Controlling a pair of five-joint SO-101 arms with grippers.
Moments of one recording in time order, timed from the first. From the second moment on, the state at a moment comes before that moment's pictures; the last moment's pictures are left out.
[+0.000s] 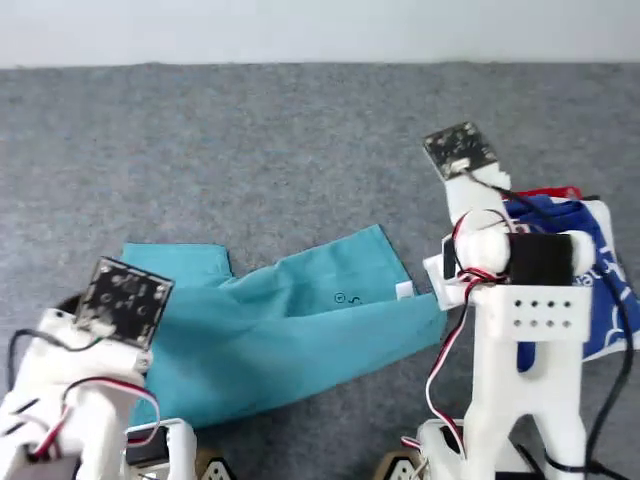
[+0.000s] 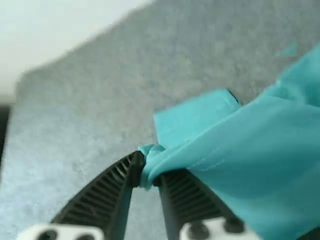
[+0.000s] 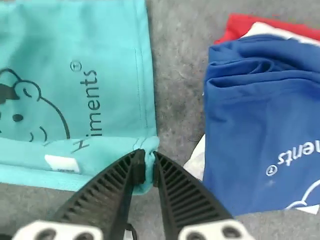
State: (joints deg) left arm -15.6 -76.4 31.6 99.5 -30.3; right arm -2.1 -32.1 13.3 98.0 20.4
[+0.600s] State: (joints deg) left arm -23.2 -77.1 54.9 75.6 -34.2; right arm -4.6 -32.1 40.9 57.9 21.0
